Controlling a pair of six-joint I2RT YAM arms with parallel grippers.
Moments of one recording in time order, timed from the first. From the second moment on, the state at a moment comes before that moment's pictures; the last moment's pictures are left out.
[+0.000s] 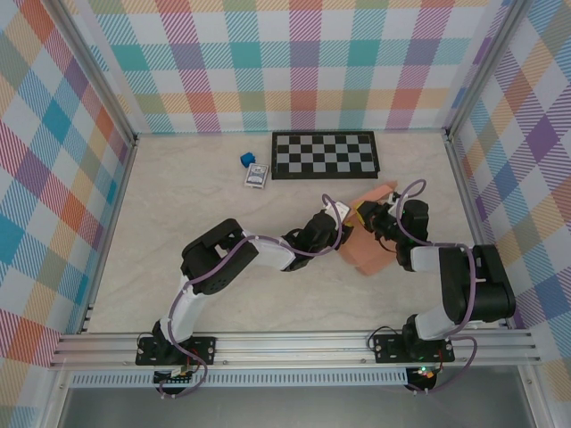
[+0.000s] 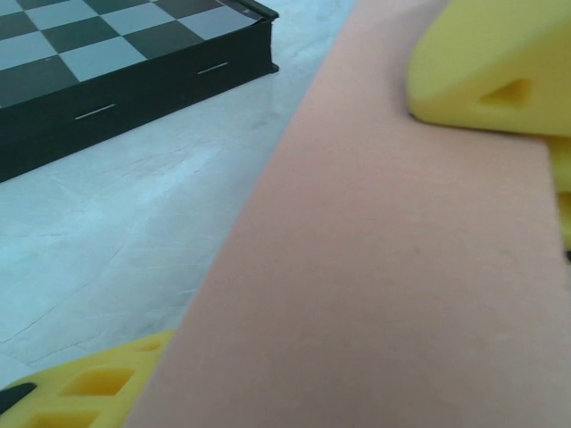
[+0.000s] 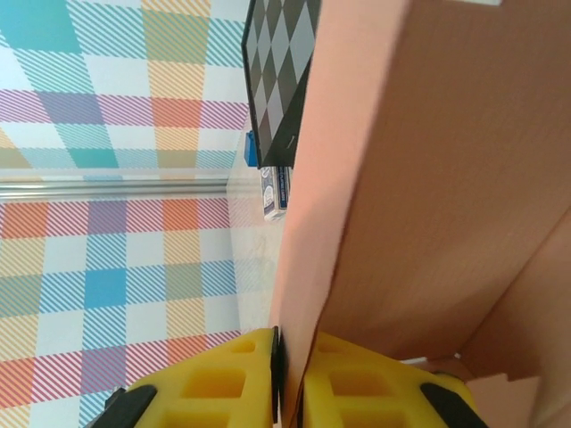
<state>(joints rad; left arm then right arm) -0.96 2.16 1.20 0.55 -0.29 -0.13 0.07 1.50 0.42 0.74 -0.66 1.23</state>
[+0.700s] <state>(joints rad) -0.93 2.16 1.19 0.51 -0.39 -0.10 0.07 1.07 0.57 -0.06 -0.58 1.00</state>
